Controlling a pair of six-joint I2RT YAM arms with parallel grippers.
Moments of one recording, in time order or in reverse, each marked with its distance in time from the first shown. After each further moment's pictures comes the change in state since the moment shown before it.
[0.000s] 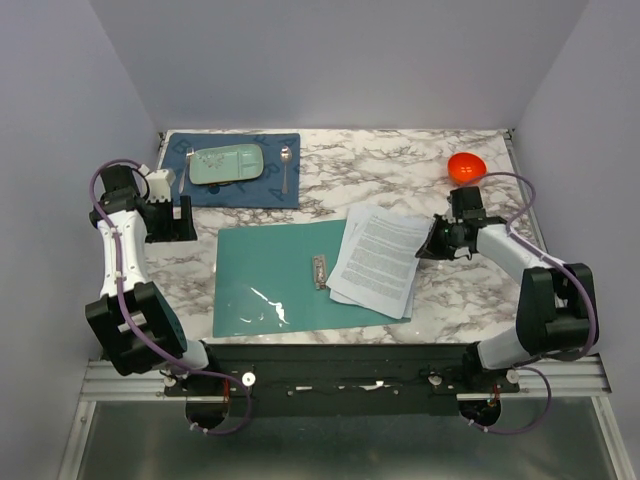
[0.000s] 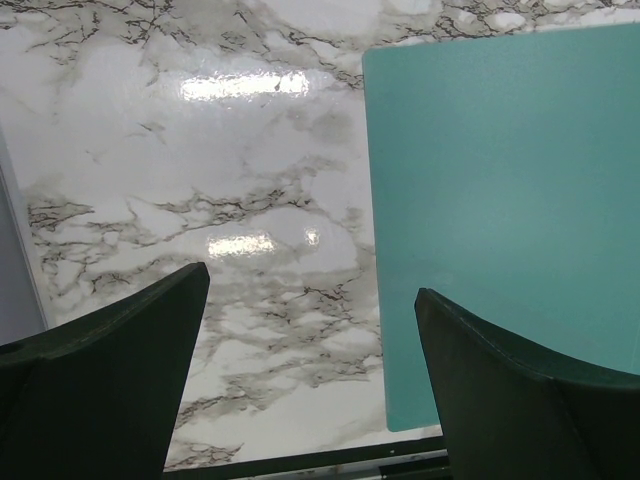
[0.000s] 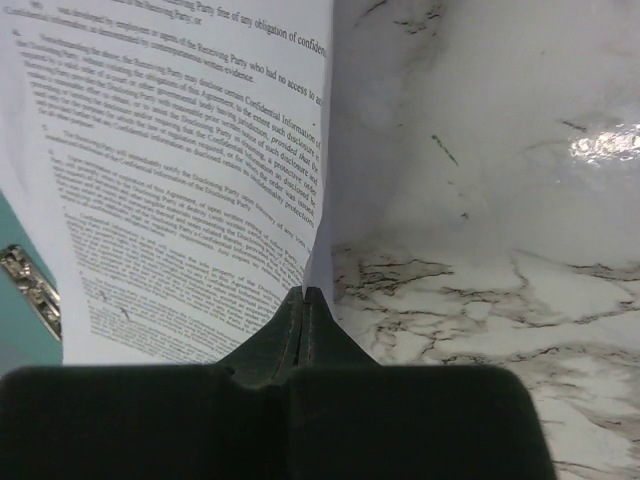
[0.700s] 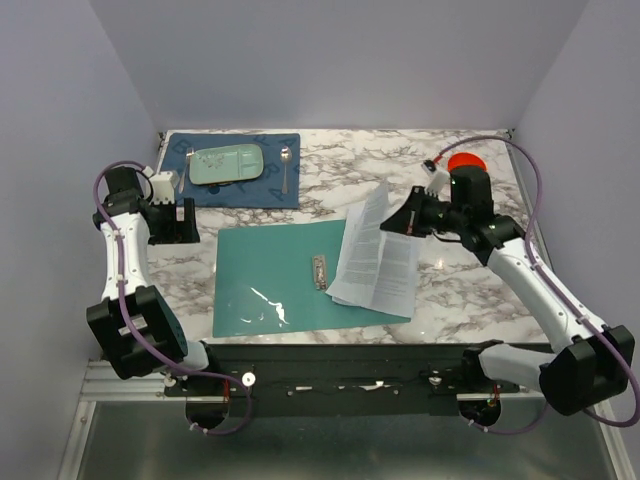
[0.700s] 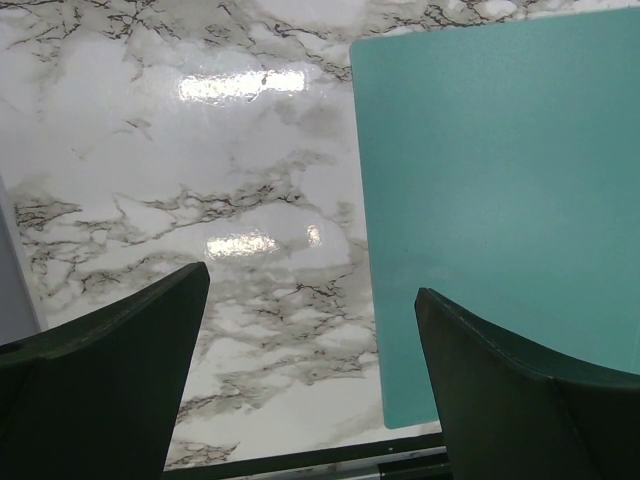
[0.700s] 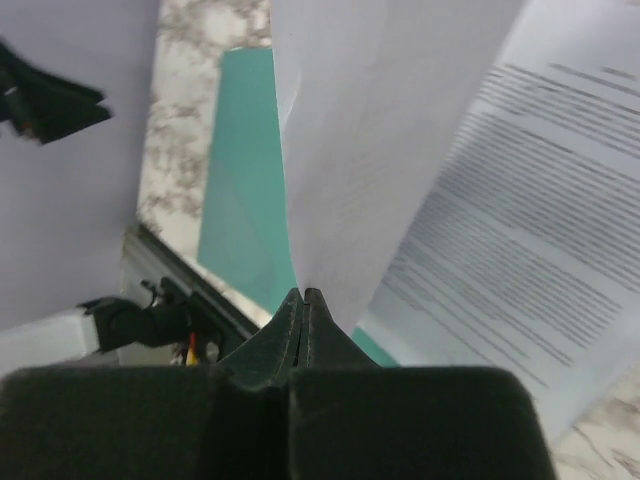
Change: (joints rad) left arm -0.020 -0.021 -0.025 0.004 -0.006 0.000; right arm 0.171 -0.336 0.108 0.063 -0.330 0.028
